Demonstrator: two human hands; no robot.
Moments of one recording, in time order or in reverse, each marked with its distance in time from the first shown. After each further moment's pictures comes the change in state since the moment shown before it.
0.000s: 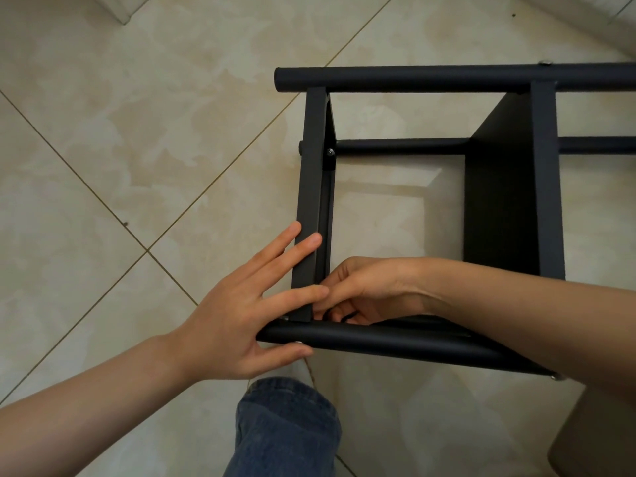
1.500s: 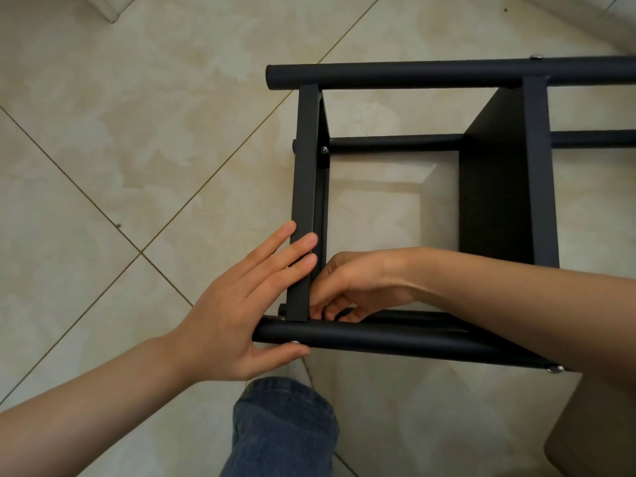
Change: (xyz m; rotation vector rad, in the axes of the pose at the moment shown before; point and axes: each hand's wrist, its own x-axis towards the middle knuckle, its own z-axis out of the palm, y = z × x) left_hand 0.003 0.003 0.000 0.003 0.025 -0.057; right_hand -0.002 -0.013 0.005 -0.137 0.048 0.084
